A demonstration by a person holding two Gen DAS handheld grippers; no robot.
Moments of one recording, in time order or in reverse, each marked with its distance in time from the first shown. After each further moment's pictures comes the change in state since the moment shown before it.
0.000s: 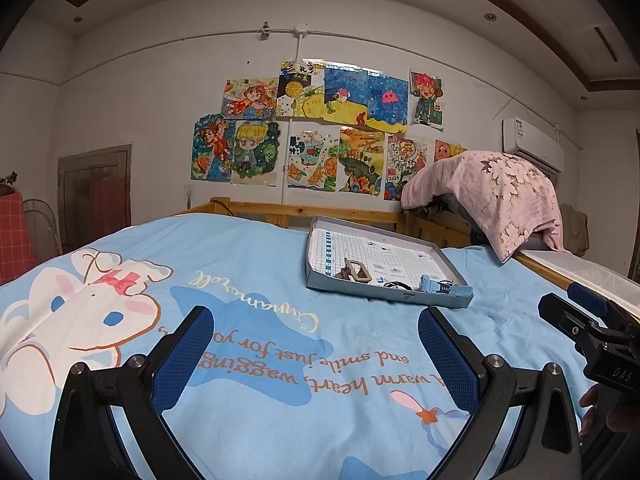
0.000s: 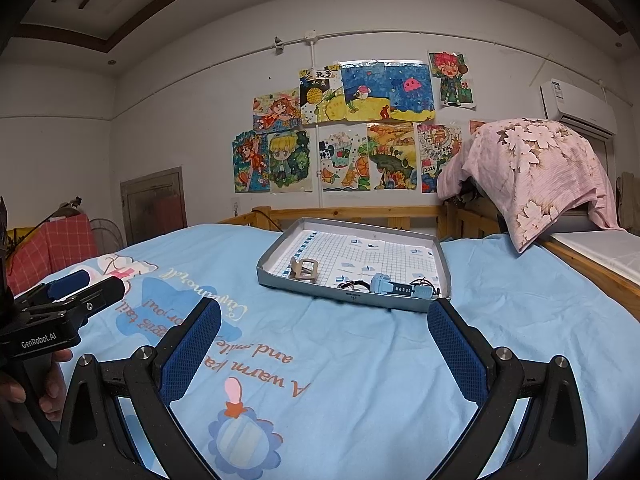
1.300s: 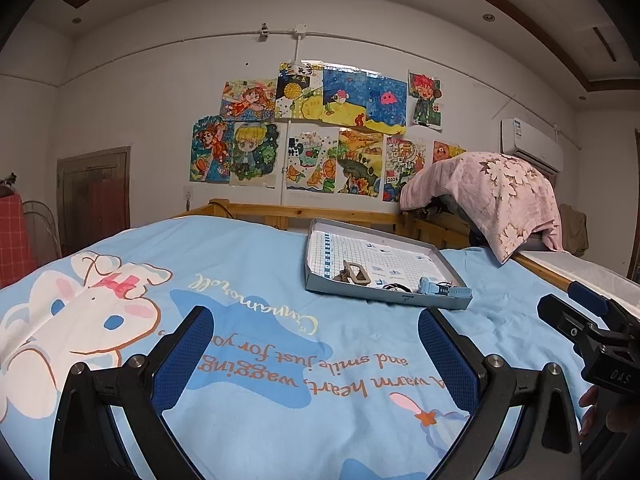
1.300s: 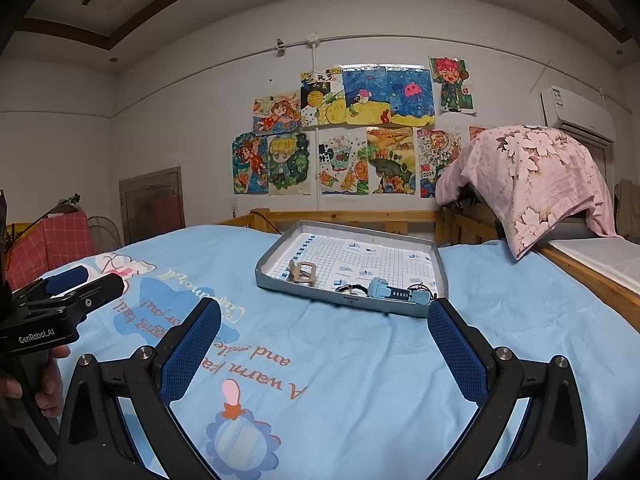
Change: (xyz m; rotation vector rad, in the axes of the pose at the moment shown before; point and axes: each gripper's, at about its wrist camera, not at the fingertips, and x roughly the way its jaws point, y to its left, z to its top) left arm -0.001 -0.003 -0.001 0.005 -0.007 -0.001; right arm -0.002 -0.002 0.003 -0.015 -0.011 -0.011
